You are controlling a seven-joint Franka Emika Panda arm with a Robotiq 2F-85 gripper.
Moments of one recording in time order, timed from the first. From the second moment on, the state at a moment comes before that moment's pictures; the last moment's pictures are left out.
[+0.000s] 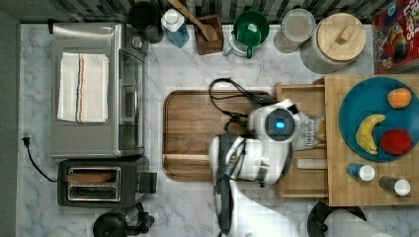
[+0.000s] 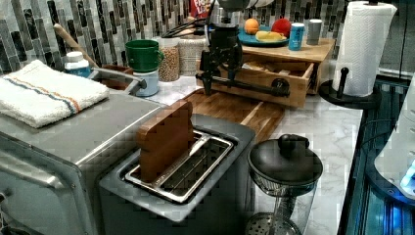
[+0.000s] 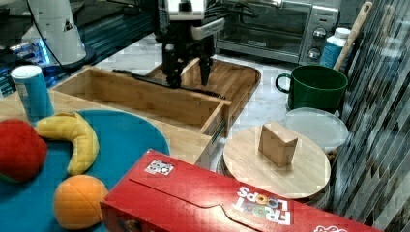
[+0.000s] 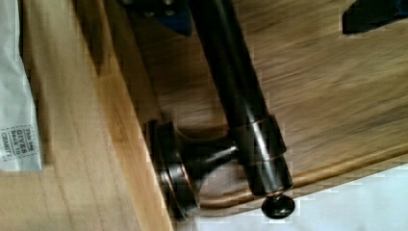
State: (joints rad) arm -0.23 0.22 0.08 -2.34 0.03 1.03 -0.67
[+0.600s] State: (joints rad) arm -0.18 0.21 0.10 -2.35 0.04 1.02 -0.57
